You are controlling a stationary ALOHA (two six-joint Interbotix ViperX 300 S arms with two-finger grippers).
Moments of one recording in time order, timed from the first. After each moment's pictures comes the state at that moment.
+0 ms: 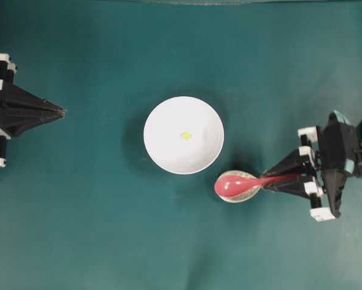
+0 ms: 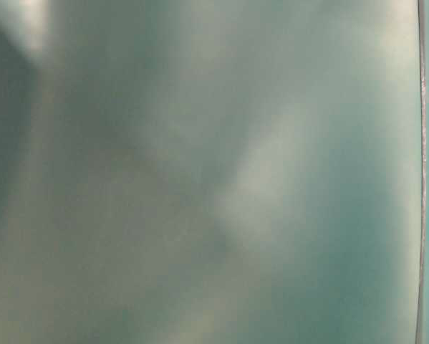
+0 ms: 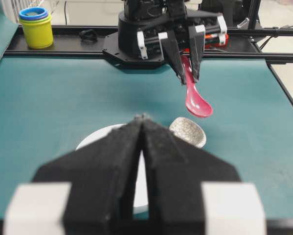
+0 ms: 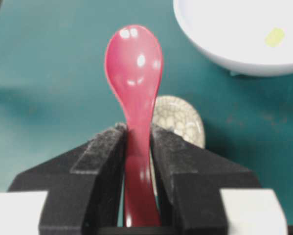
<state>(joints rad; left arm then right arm) 0.00 -0.96 1.18 0.01 -0.19 -0.01 0.33 -0.40 1.19 0.50 -0.41 -0.09</state>
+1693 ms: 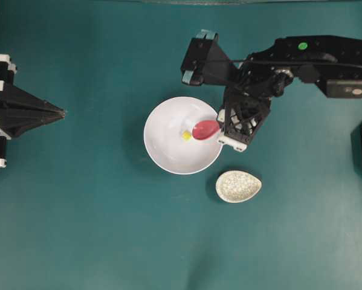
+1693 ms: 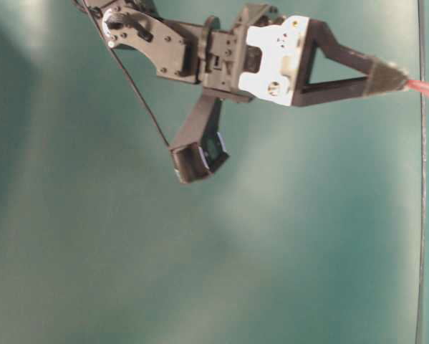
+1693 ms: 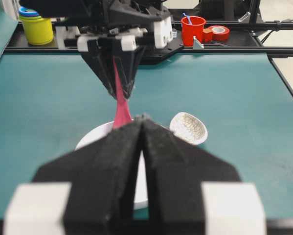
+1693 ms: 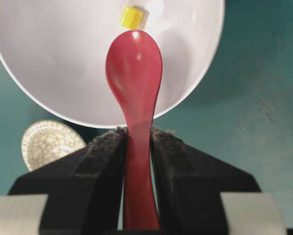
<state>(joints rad) 0.00 -0.96 1.18 0.01 -0.17 0.00 -0.16 0.01 0.33 0.20 0.96 0.10</state>
